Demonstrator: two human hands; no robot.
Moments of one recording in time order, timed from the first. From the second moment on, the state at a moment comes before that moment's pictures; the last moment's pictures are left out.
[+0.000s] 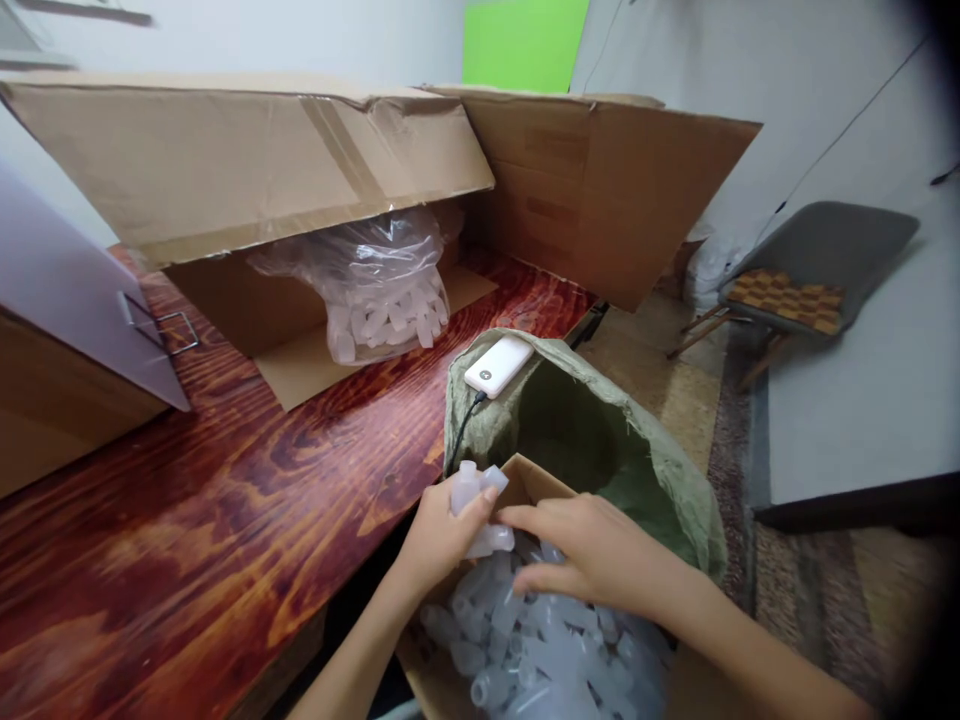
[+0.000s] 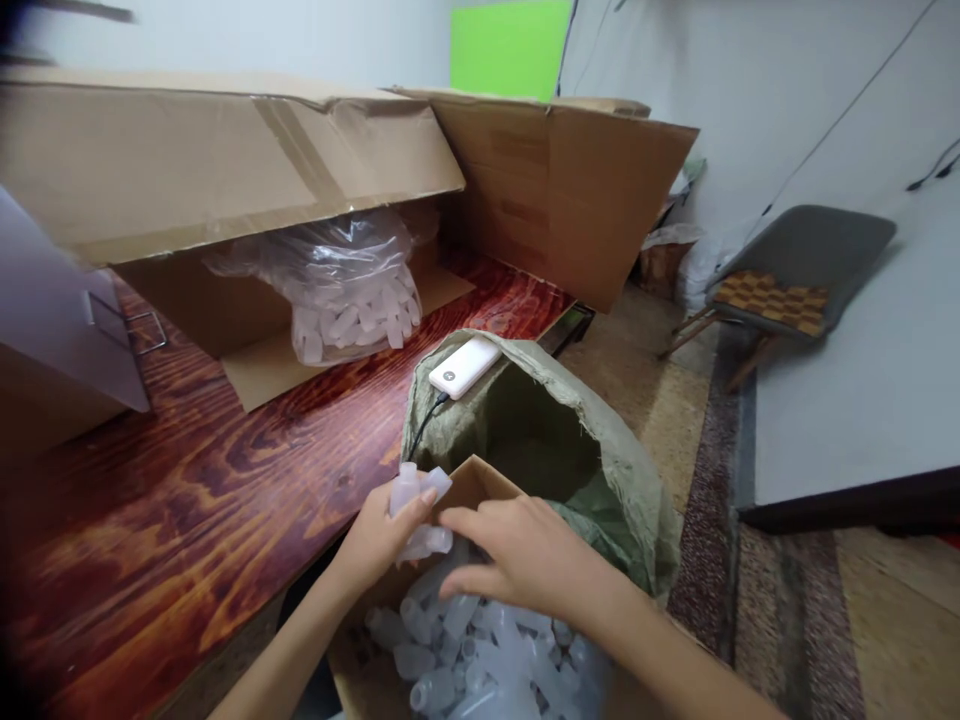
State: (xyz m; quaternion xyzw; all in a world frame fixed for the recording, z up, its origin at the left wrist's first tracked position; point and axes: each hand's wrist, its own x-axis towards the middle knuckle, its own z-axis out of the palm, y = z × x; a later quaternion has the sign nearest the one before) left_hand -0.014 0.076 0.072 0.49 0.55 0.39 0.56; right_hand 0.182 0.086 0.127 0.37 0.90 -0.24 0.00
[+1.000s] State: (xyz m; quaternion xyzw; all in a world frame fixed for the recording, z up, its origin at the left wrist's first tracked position) left_hand -0.015 0.077 0.069 0.55 0.53 0.40 0.50; right_hand 0.166 0.079 0.107 0.40 0.87 -0.28 -0.09
